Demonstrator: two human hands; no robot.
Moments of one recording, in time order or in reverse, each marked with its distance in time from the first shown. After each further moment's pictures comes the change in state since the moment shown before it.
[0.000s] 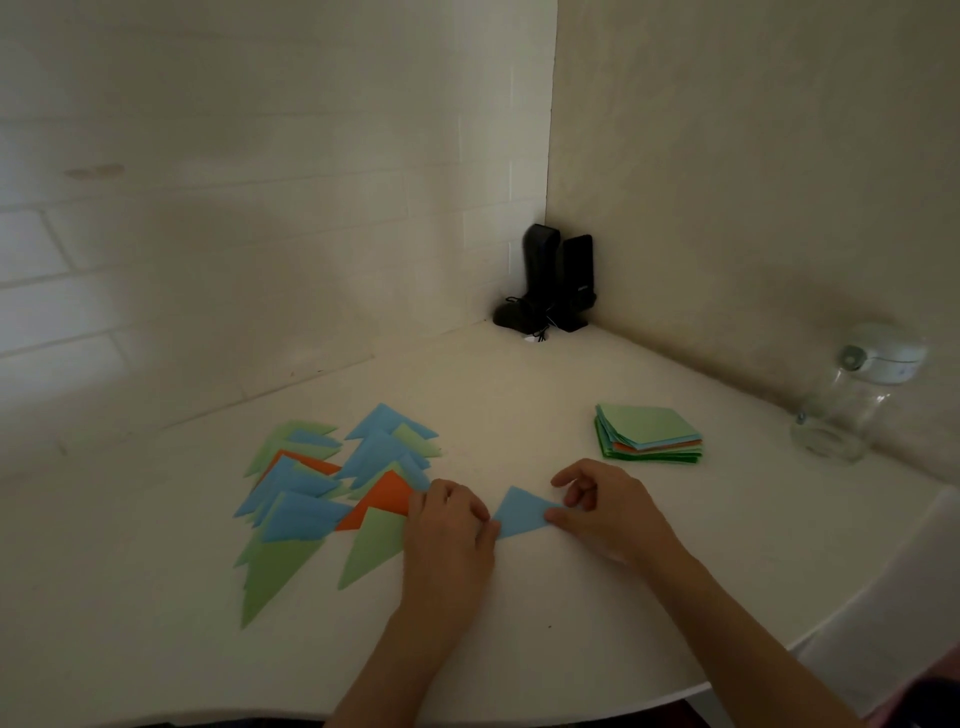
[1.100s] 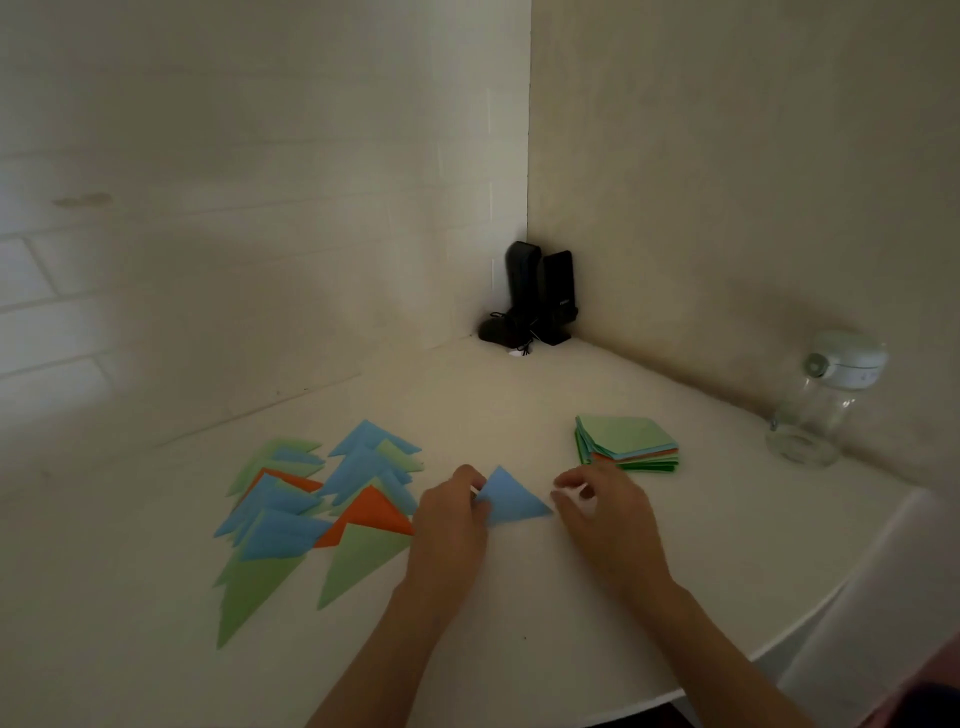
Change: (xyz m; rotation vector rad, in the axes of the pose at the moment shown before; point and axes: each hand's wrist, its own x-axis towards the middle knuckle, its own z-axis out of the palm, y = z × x) left_hand 0.027 0.022 0.002 -0.232 -0.137 -0.139; right_hand -0.007 0.016 0.001 -0.024 0.401 -0.222
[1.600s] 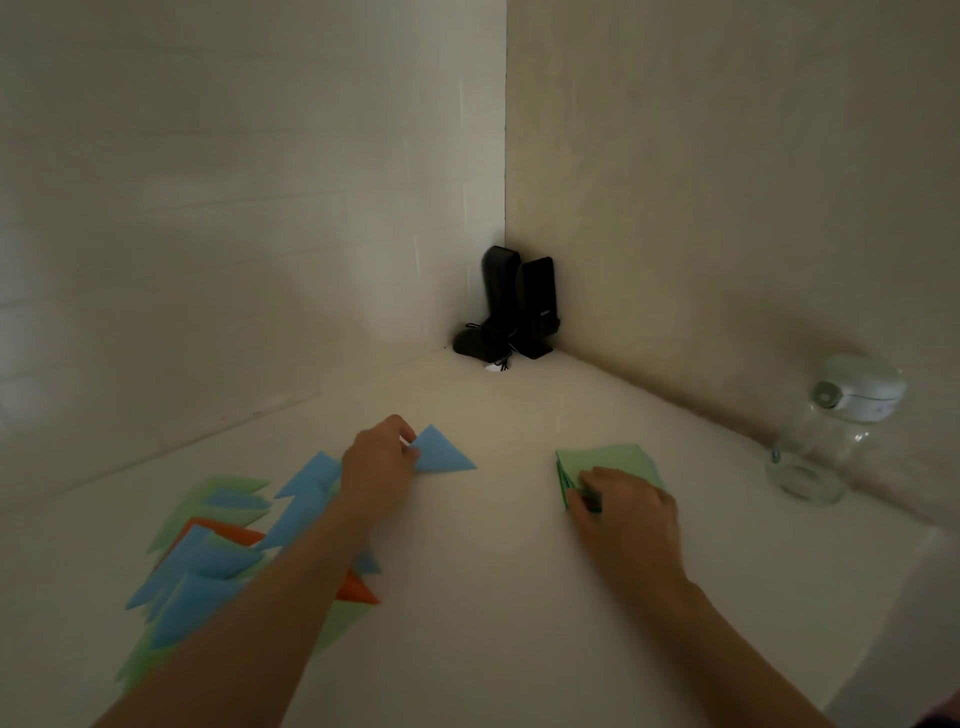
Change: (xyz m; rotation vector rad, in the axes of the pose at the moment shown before) left_hand 0.141 -0.050 0.000 0.196 -0.027 -0.154; right_hand 0.053 0.037 -0.006 -0.435 -0.018 0.164
